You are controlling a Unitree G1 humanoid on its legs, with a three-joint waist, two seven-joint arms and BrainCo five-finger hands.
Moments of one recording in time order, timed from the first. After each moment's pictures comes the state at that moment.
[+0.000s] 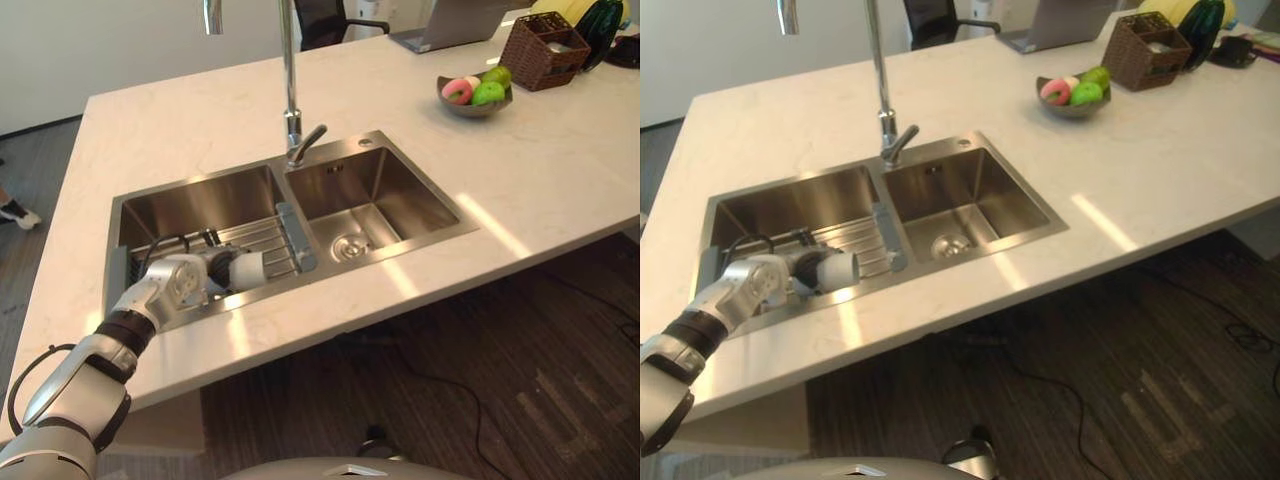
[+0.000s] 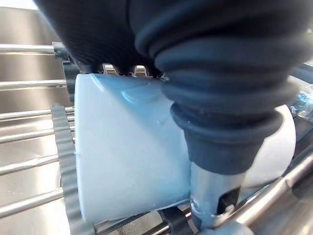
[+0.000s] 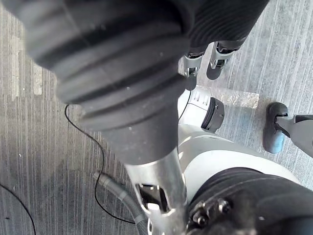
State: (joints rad) left arm -0.61 0.58 -0.54 0.64 0.55 -0.08 -0.38; right arm 0.26 -0.17 -0.19 1.08 0.76 0.15 0.17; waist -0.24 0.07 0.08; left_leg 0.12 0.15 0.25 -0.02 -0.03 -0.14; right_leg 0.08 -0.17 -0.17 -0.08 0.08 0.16
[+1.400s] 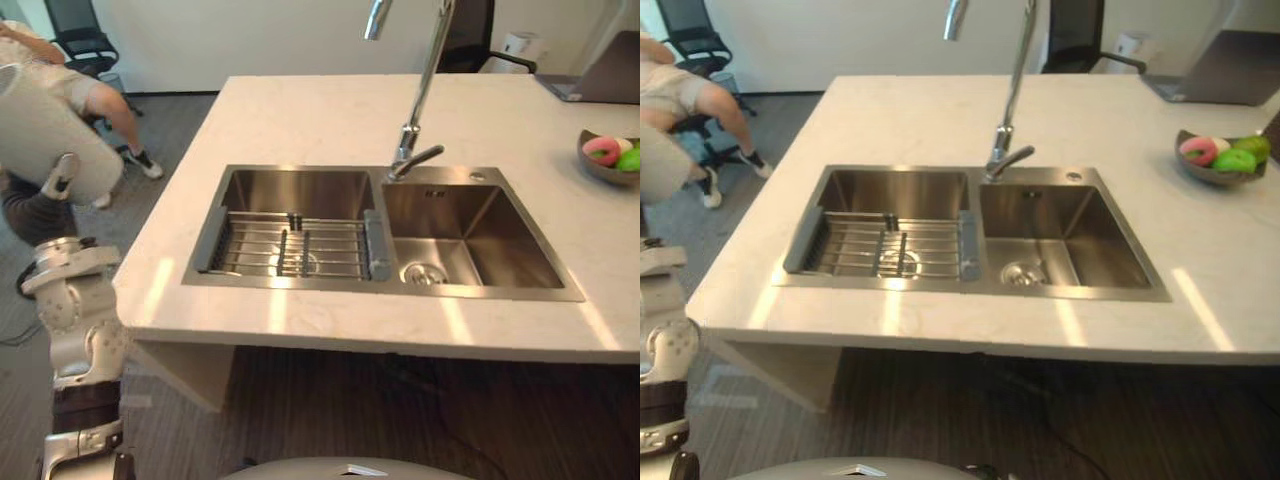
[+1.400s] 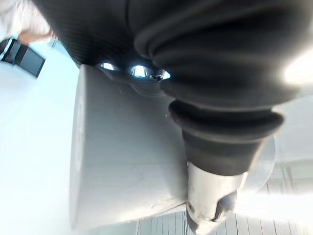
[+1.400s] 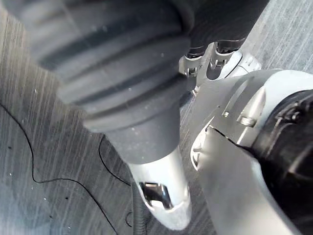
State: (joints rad) left arm -0.15 0.38 0.36 -0.11 -0.68 -0.37 0.16; right arm 0.26 -0.14 -0.41 1.08 0.65 0.16 0.22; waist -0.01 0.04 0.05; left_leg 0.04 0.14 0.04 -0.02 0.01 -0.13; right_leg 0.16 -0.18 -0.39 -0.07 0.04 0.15
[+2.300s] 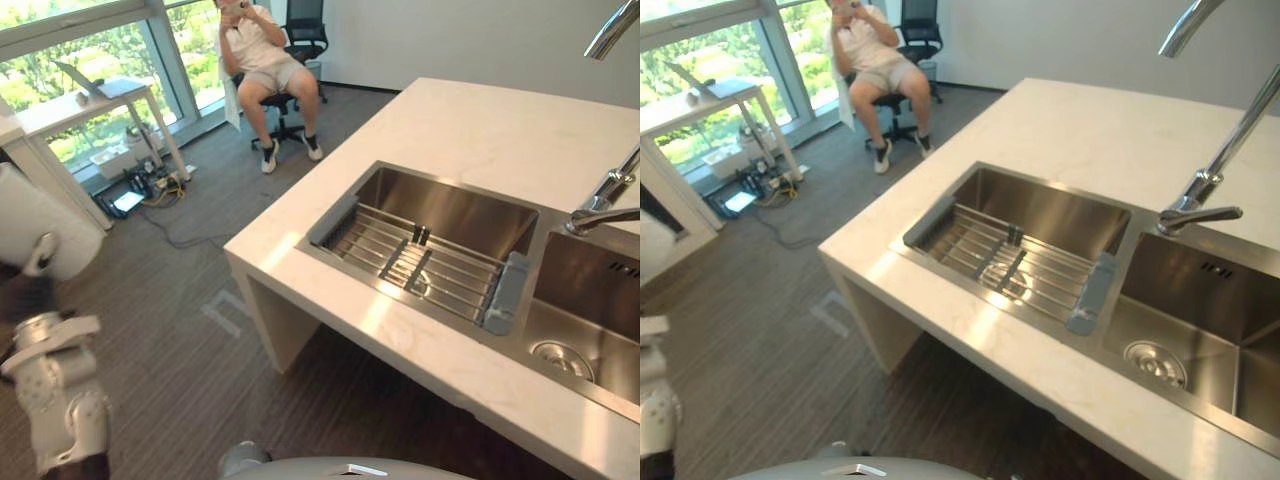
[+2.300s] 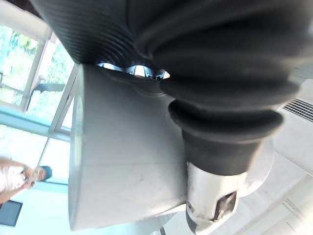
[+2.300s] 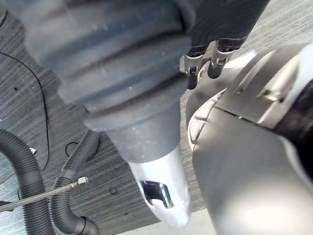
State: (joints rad) left arm 0.06 0.21 0.34 -0.19 -0.68 -0.33 0.07; right arm 0.20 -0.16 -0.48 1.16 0.56 0.16 0.21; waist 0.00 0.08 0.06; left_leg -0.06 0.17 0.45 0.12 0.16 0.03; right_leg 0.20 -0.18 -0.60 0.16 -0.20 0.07
